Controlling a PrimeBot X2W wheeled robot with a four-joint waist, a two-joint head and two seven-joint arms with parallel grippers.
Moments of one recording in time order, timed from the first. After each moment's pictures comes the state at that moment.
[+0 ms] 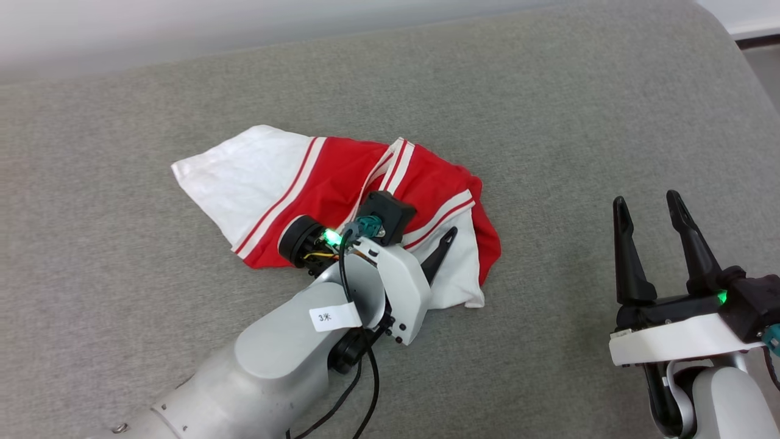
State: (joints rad) left arm -0.81 0.25 -1.06 0.48 -0.79 0.10 -0.02; right arm -0.17 -0.05 -0.02 0.04 0.14 0.13 -0.26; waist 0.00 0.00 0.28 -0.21
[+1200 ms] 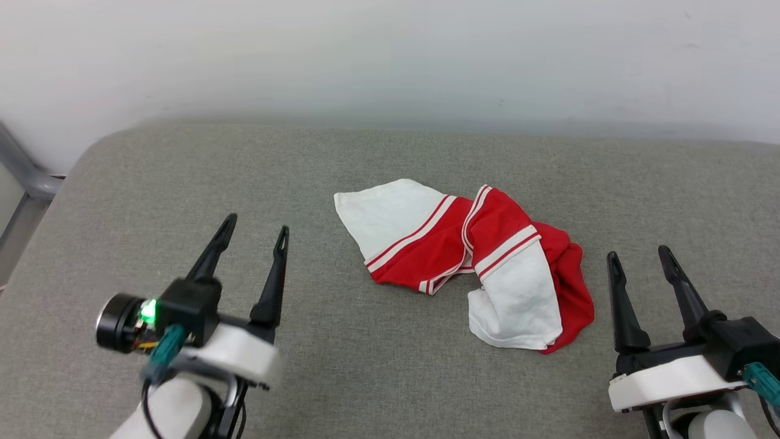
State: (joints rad) left arm -0.31 0.53 -0.60 0.03 -0.52 0.29 -0.26; right arm -0.06 -0.05 -0.04 0.08 0.08 0.13 -0.26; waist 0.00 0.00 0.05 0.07
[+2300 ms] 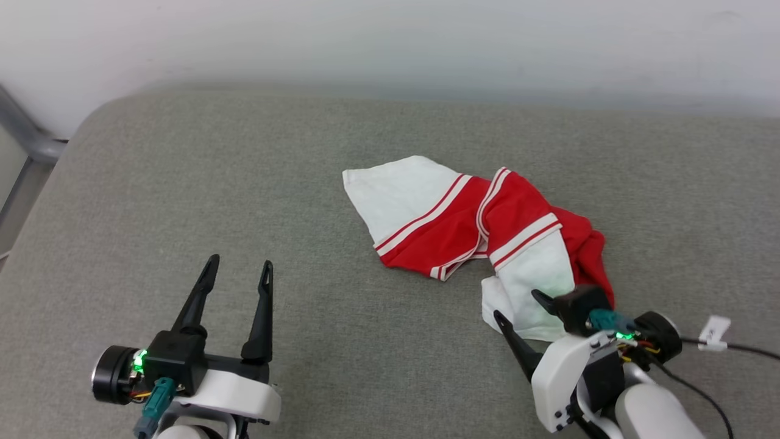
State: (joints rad) left arm -0.04 0.22 -0.18 -0.01 -0.18 0.04 -0.26; right arm -0.20 -0.16 0.33 0.23 0.14 0.13 0.17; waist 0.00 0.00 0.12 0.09
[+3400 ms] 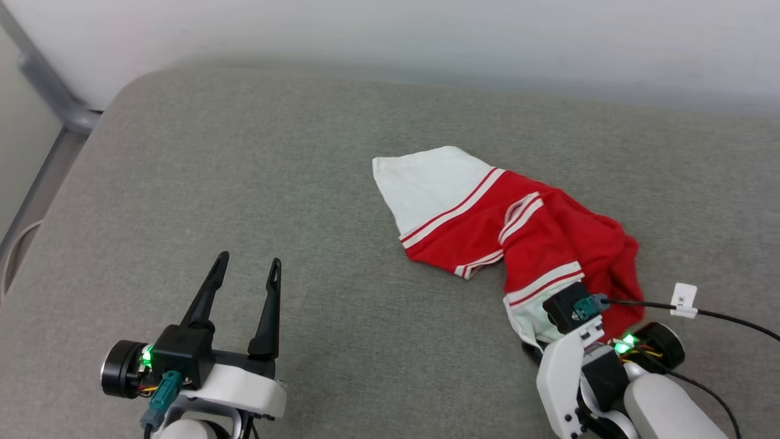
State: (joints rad) left arm -0.06 0.11 -0.09 0.04 -0.08 -0.07 -0.26; right arm -0.28 -0.24 0.43 0.35 0.28 0.13 0.50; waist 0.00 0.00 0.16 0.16
